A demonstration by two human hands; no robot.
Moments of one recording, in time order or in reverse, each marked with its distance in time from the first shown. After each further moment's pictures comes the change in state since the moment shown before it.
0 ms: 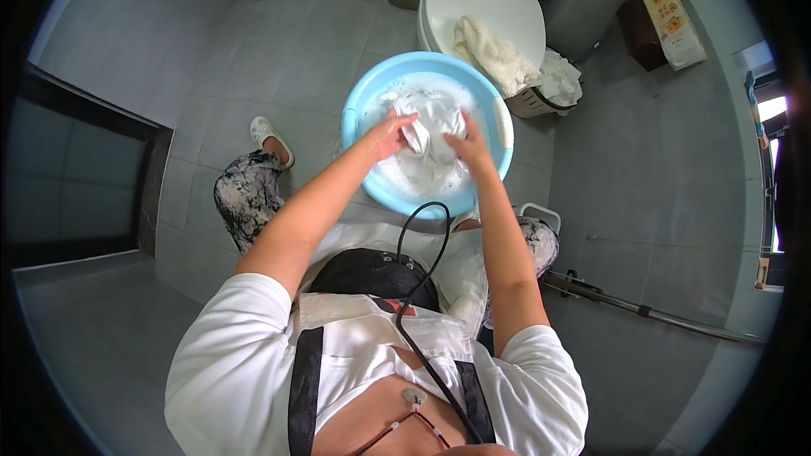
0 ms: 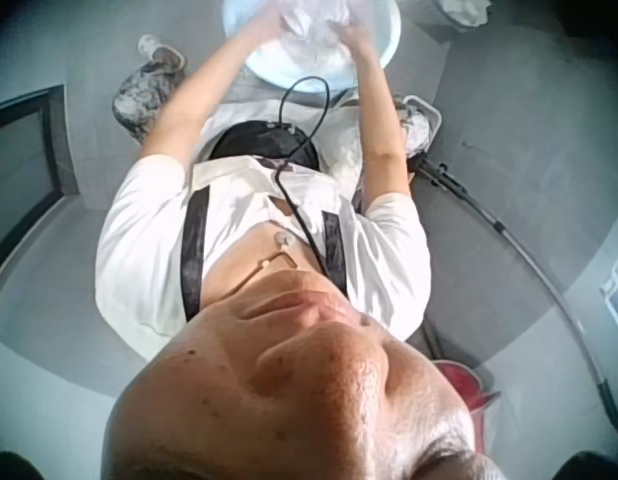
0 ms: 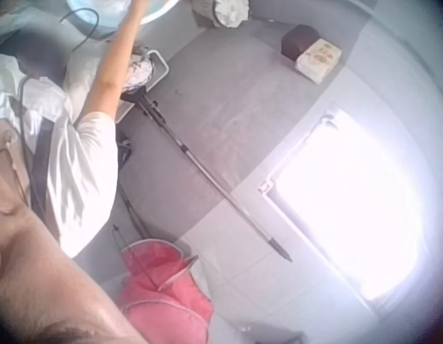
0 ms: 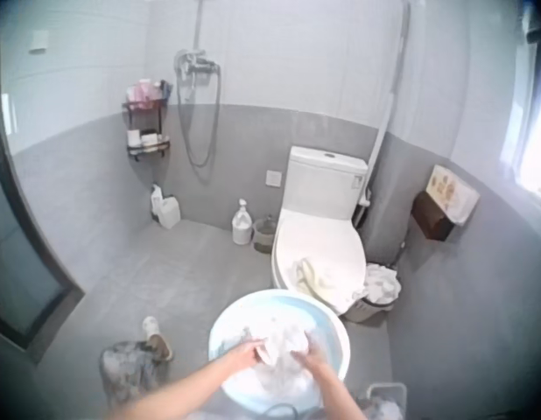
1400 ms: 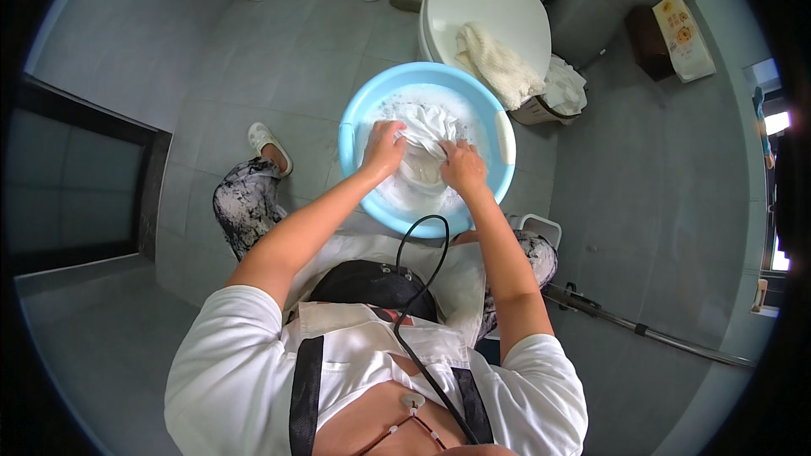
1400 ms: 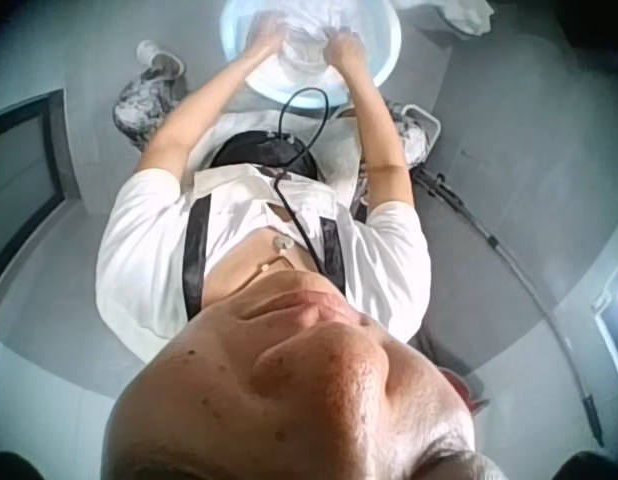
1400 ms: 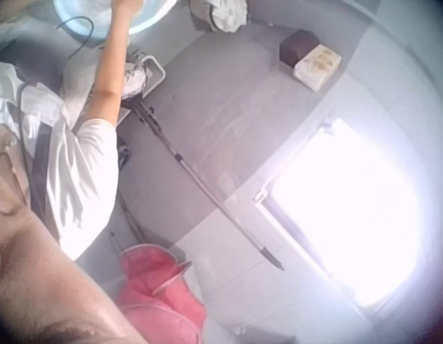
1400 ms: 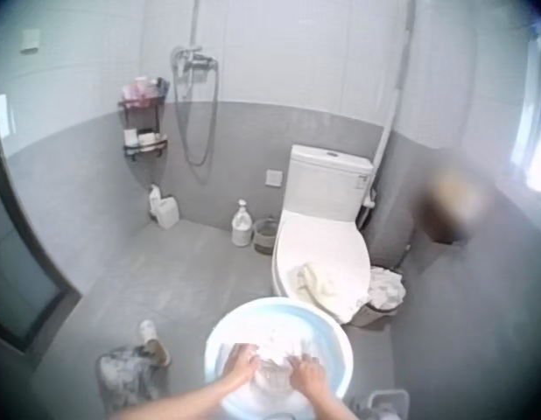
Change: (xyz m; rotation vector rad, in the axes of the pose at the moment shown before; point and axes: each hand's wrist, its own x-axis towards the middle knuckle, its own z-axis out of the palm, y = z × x) left_hand -0.009 -0.015 -0.009 1.213 0.355 0.575; right_hand -0.022 -0.033 0.009 -1.109 -0.121 -0.199
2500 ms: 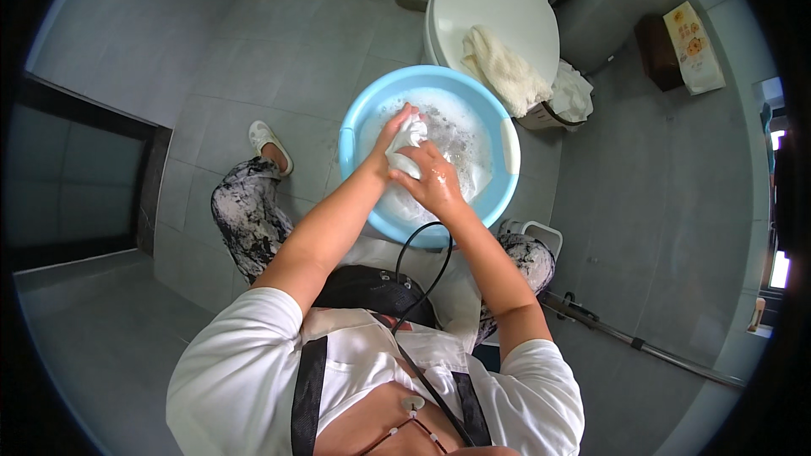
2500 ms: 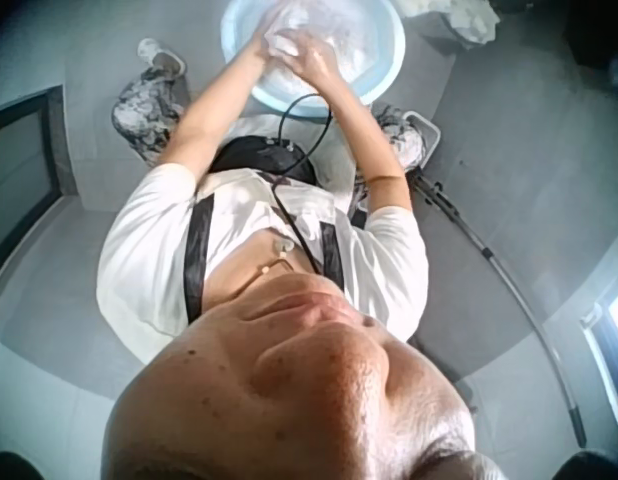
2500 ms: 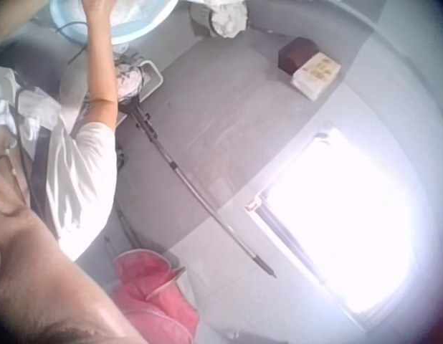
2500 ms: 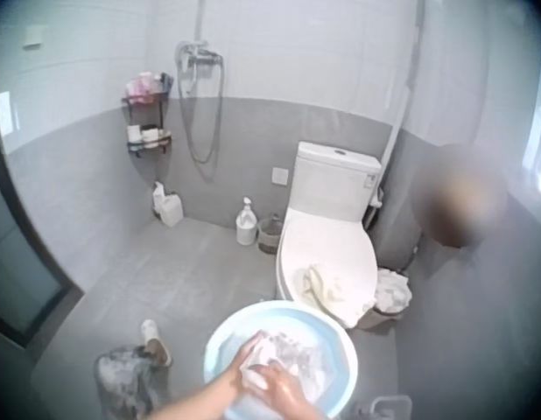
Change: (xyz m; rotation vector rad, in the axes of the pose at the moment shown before) left_hand 0.033 0.029 -0.002 -1.519 -0.178 -0.603; right_hand -0.019 -0.069 -0.034 0.539 0.232 -0.382
